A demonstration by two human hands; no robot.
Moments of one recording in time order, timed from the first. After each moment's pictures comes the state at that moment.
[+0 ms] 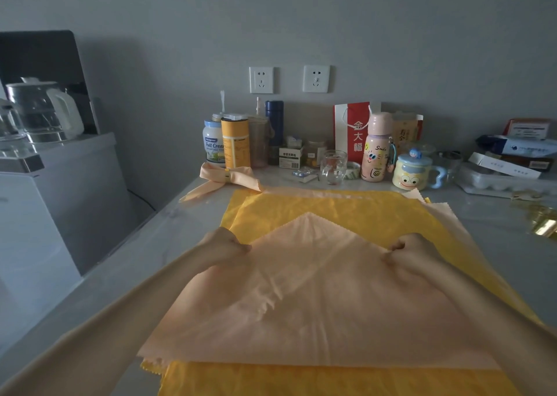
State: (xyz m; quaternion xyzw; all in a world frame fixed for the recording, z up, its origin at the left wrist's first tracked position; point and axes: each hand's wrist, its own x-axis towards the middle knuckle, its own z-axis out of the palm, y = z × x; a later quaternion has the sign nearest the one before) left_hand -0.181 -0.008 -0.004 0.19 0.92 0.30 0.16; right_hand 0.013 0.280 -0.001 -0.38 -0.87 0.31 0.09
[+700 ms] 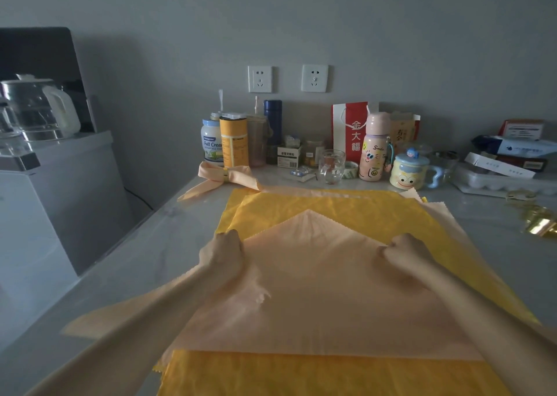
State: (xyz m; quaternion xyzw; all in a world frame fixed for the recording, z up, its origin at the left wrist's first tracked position) left_hand -0.151 0.001 -0.018 0.19 0.97 0.18 -0.03; right_hand 0.006 0.270 -0.004 -0.40 -0.88 0.24 0.08
